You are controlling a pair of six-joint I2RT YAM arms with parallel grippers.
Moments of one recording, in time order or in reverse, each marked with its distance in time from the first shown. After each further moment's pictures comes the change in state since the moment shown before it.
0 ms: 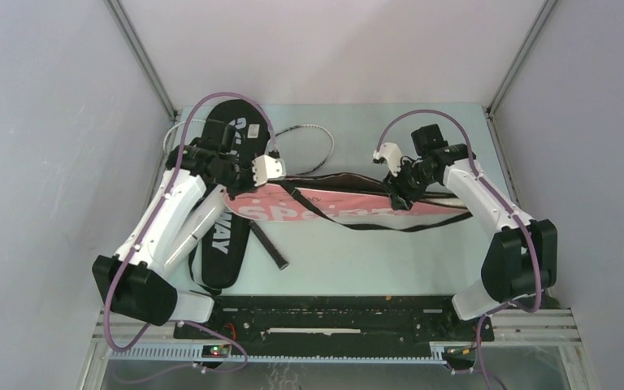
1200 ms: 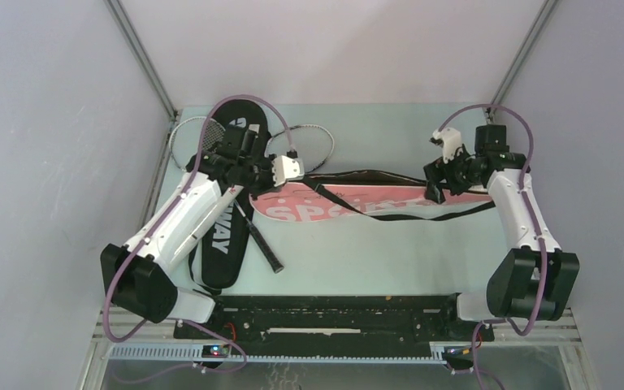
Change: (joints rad) left arm -0.113 0.019 -0.097 0.227 0.085 -0.153; right arm -0.367 -0.127 -0.034 0.050 -0.074 0.126
